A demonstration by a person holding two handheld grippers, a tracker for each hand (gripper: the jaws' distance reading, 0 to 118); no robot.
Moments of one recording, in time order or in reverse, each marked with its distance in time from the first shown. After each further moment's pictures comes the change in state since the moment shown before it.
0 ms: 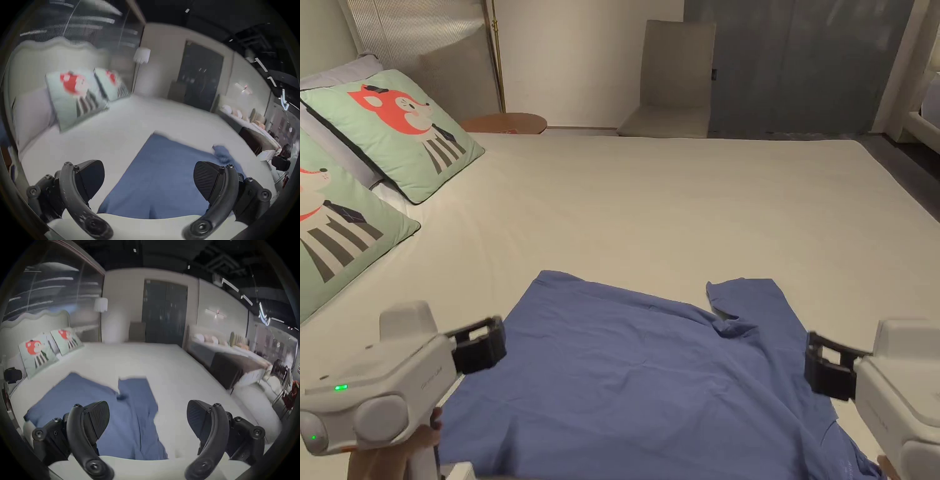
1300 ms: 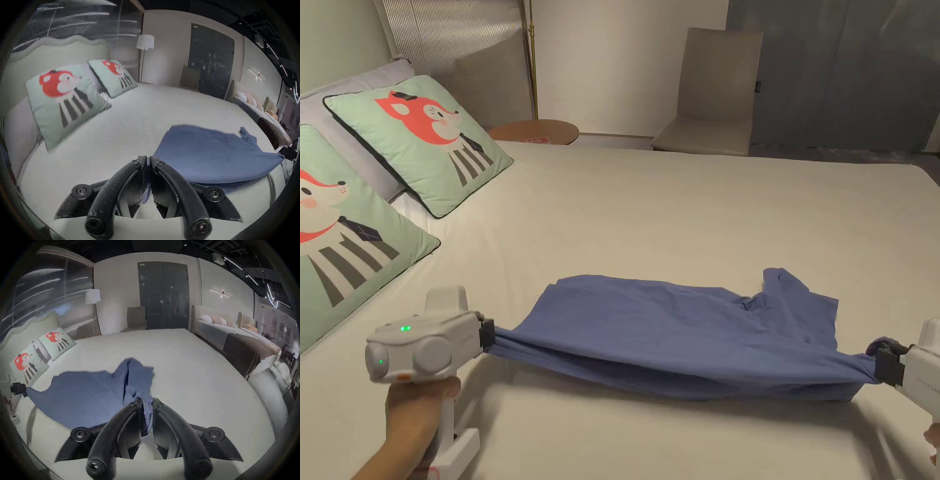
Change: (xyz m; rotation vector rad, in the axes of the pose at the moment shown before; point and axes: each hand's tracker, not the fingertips) left arm -0.058 0.004 -0.180 -0.257 0.141 -0.017; right arm 0.043 -0.009 -0.216 -0.261 0.084 -0.101
